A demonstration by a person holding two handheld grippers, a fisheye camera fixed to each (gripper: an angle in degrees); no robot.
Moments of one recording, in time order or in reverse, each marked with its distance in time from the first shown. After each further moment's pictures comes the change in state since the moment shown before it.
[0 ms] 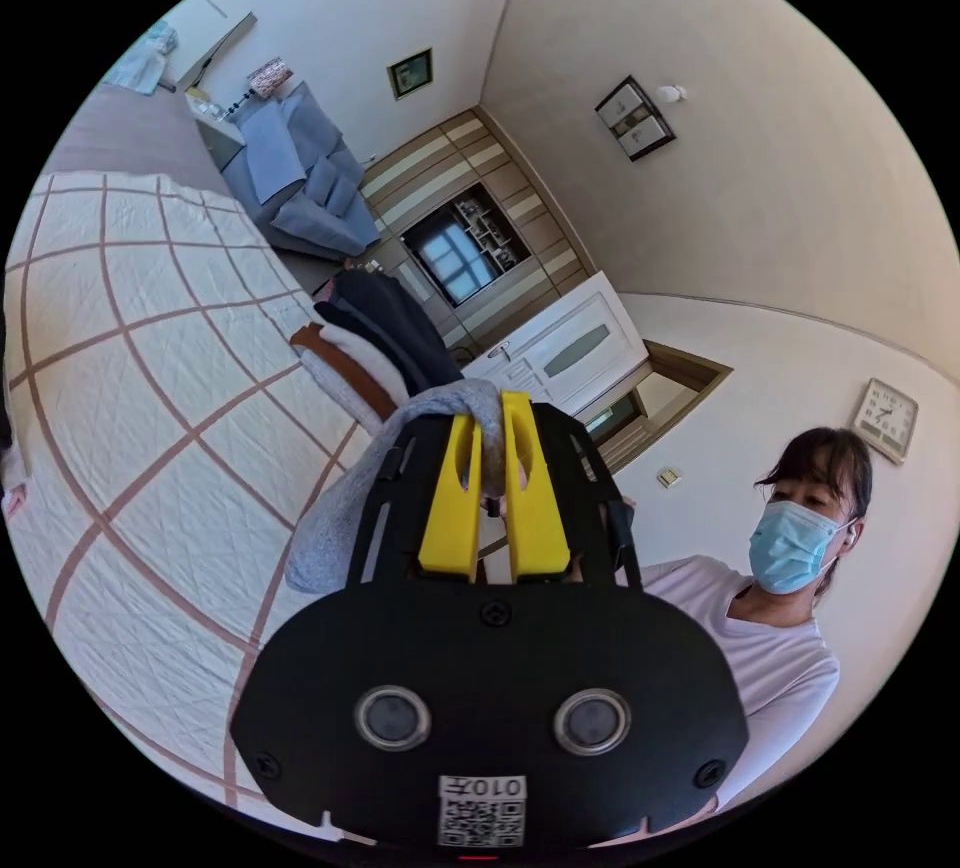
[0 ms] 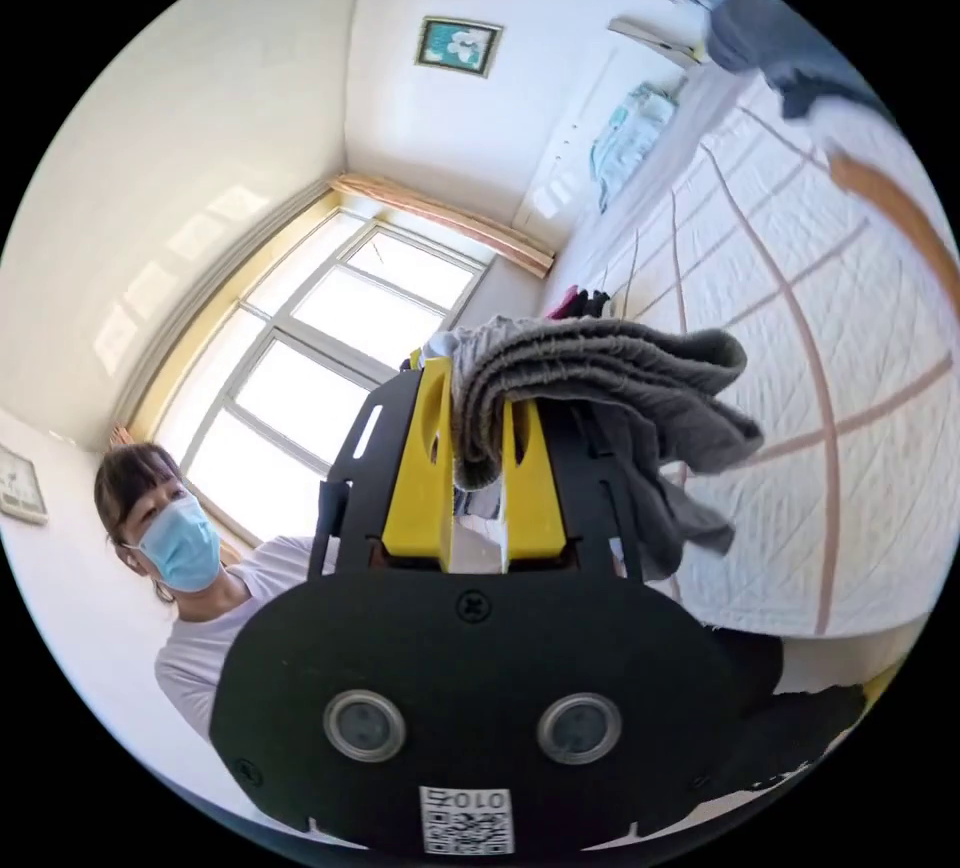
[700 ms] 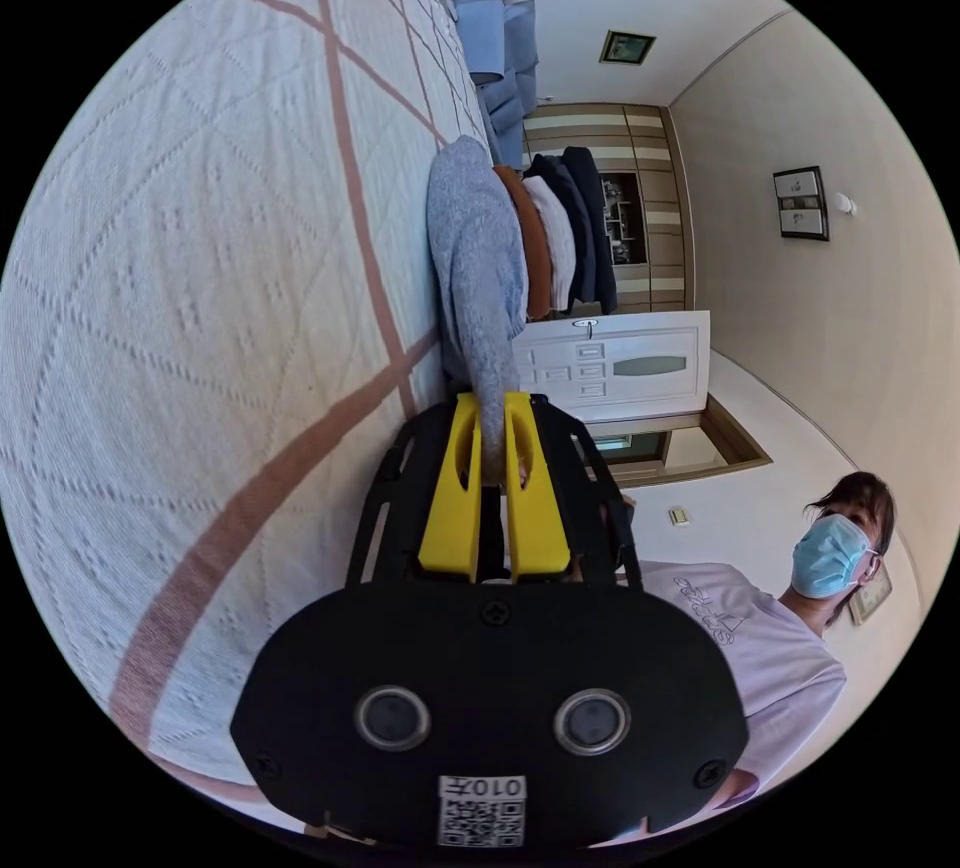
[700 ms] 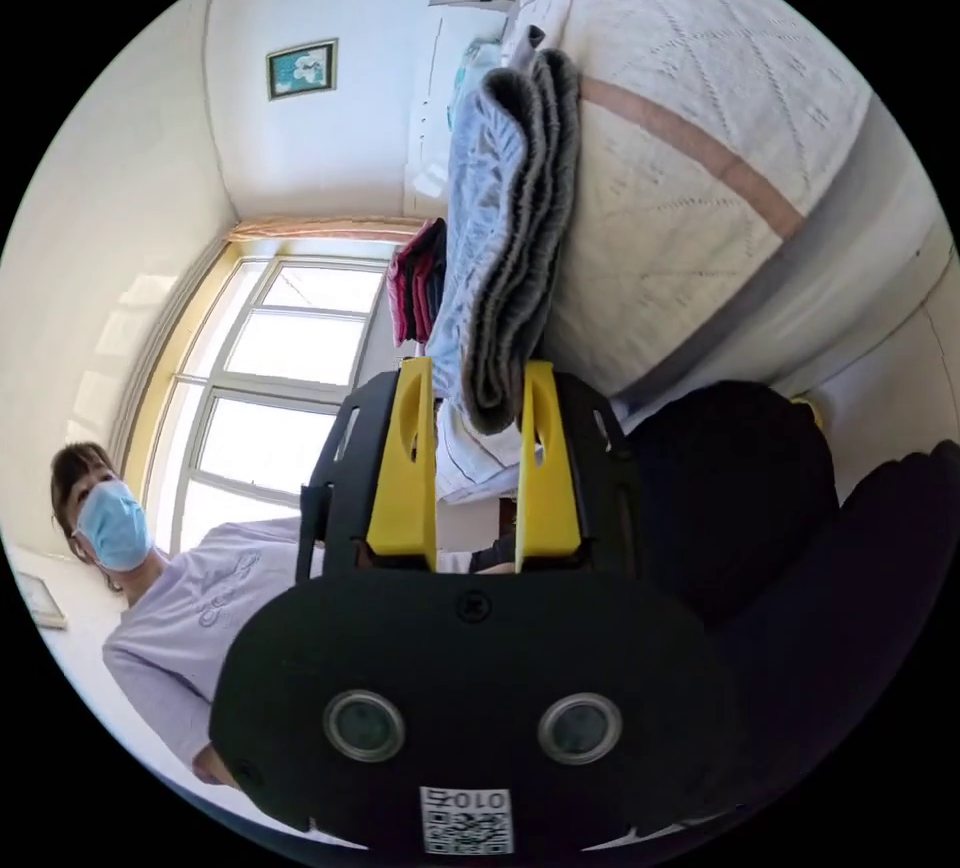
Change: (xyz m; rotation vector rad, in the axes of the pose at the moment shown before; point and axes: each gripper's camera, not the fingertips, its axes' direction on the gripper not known) left arm -0.220 0.224 0.020 -0.136 -0.102 -0.594; right arm 0.146 0.218 0.149 -0.014 0.068 0.362
